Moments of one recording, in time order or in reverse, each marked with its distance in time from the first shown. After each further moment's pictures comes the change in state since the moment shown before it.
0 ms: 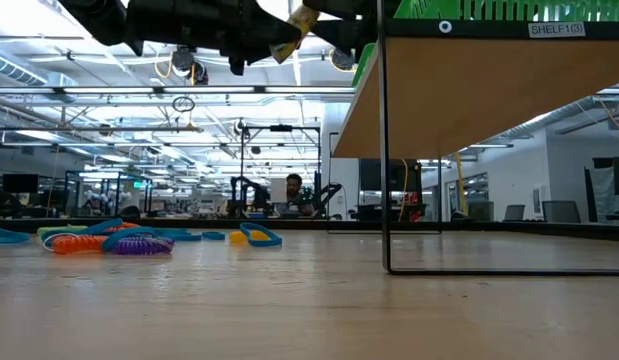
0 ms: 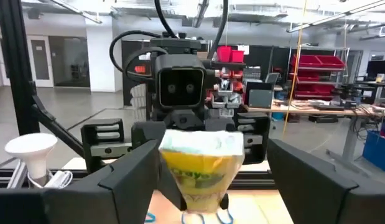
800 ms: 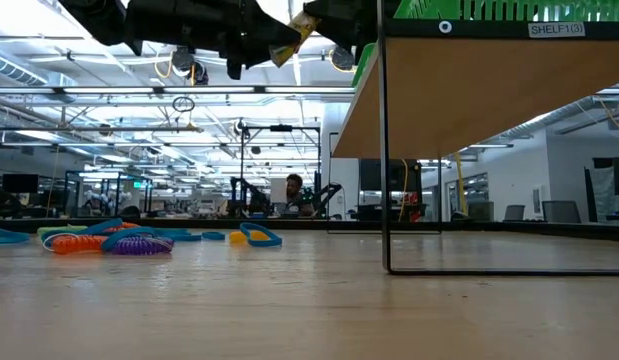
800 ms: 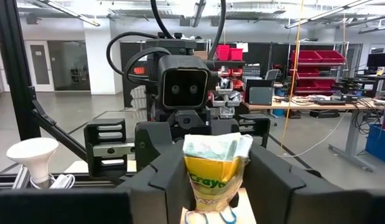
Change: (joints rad) left arm -0.003 0.000 0.000 -0.005 -0.046 -0.066; right arm -0.001 0.000 0.000 -0.002 0.004 0.034
